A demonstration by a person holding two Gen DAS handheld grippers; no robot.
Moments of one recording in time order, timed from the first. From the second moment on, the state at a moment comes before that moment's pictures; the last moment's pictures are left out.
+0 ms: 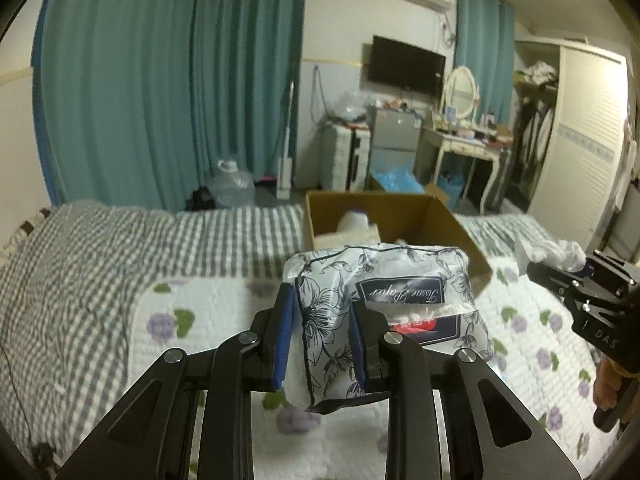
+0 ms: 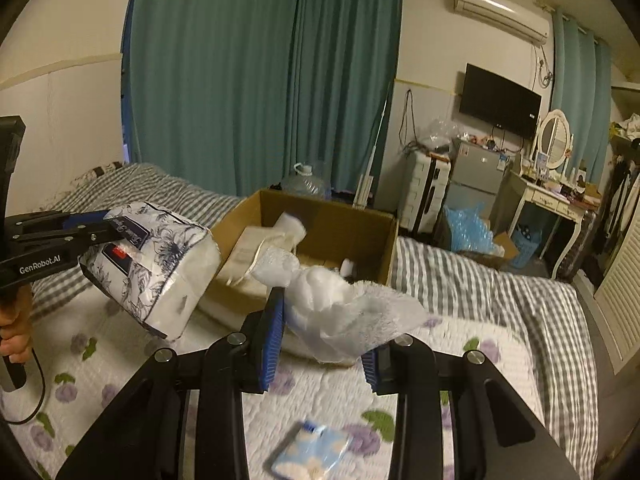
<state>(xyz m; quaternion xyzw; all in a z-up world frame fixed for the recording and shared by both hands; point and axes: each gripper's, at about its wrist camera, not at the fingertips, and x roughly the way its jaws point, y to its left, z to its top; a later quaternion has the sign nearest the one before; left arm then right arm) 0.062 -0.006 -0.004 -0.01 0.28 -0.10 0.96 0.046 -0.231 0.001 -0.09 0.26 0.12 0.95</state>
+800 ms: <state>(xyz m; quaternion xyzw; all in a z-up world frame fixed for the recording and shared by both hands) 0.195 -0.048 -0.011 0.00 0.28 -0.12 0.95 0.166 -0.222 -0.016 -0.10 0.27 0.13 0.95</state>
